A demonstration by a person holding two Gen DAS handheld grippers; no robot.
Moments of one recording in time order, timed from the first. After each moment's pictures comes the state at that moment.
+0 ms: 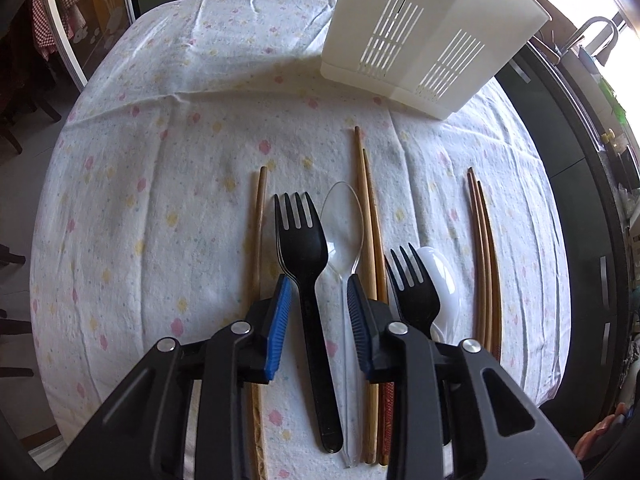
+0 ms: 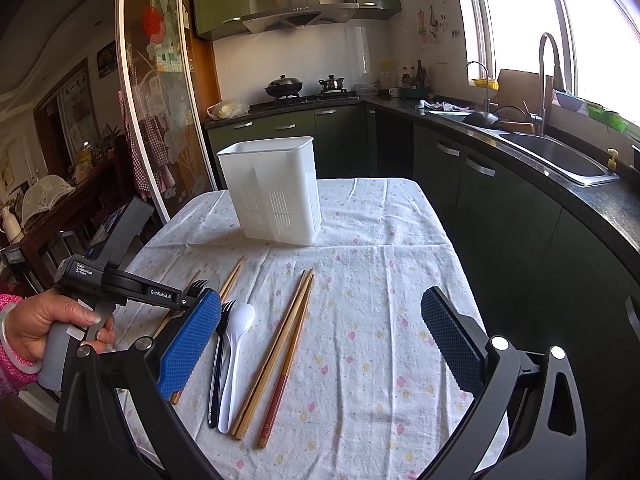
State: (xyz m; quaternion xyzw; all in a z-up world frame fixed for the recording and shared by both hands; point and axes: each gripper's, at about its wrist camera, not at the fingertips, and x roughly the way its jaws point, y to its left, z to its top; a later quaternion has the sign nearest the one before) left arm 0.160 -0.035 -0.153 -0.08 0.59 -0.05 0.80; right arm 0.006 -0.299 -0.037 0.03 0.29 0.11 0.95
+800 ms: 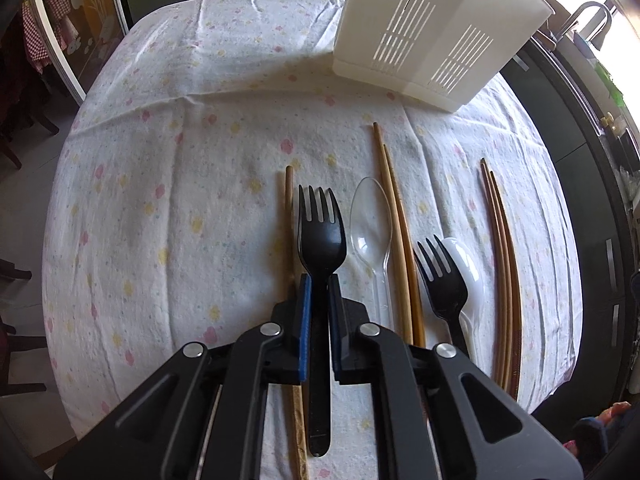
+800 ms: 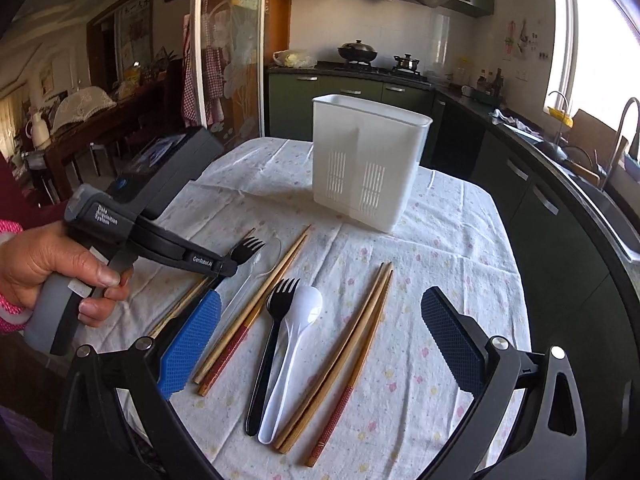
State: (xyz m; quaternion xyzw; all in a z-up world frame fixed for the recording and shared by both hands) left arm 0.154 -0.017 -0.153 -0.06 0.59 -0.07 0.80; right arm 0.035 -0.180 -0.062 -0.14 0.33 0.21 0.91
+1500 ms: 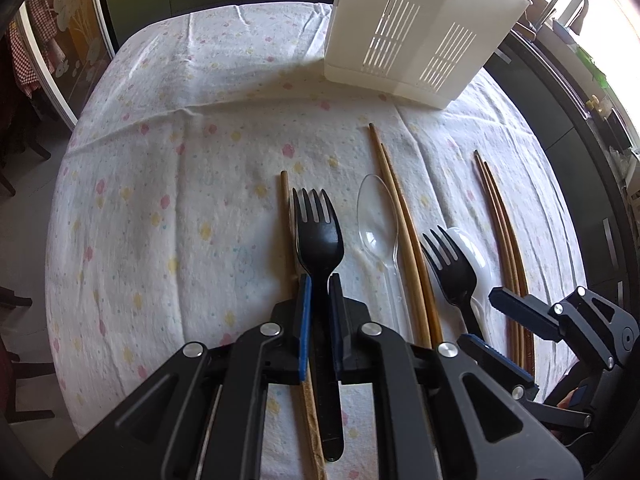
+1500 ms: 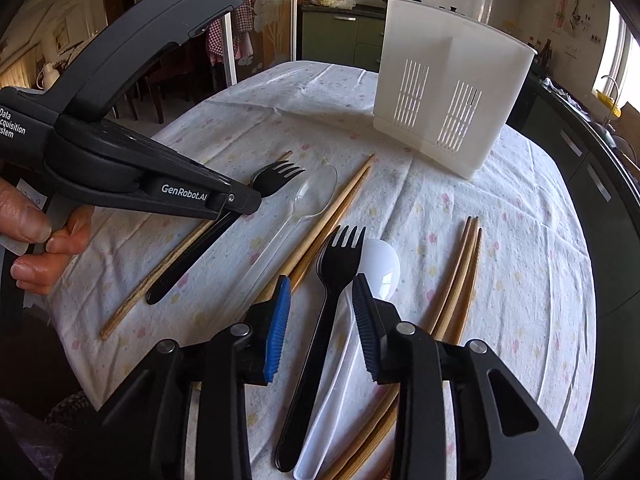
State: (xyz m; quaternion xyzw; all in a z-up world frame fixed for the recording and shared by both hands) left arm 0.144 -0.006 -0.152 -0.03 0.57 -0.10 0.82; right arm 0.067 -0.144 -0.132 -0.13 0.43 0.25 0.86
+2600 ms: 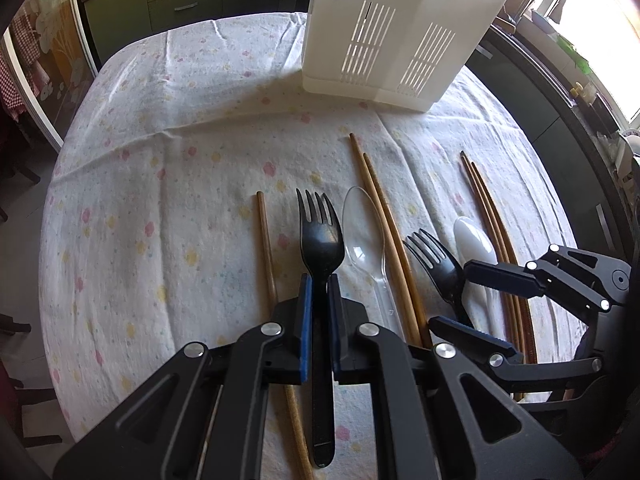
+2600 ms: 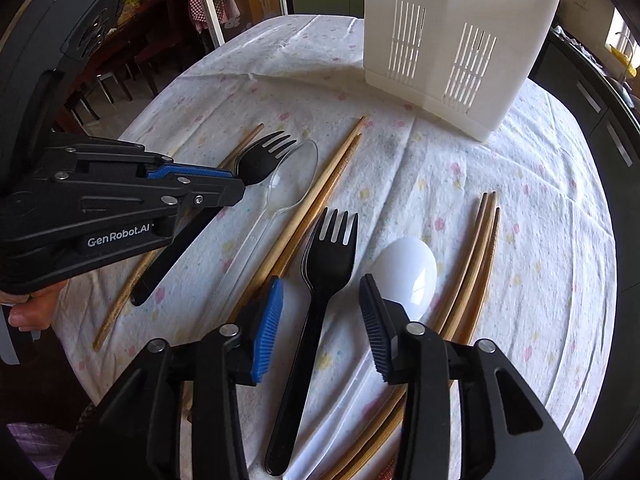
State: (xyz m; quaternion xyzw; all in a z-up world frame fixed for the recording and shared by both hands) left arm 0.152 -0.014 -0.152 -0.02 0.55 -0.13 0.83; right arm 0.122 -0.137 -0.147 -0.12 0.52 0.24 0.81
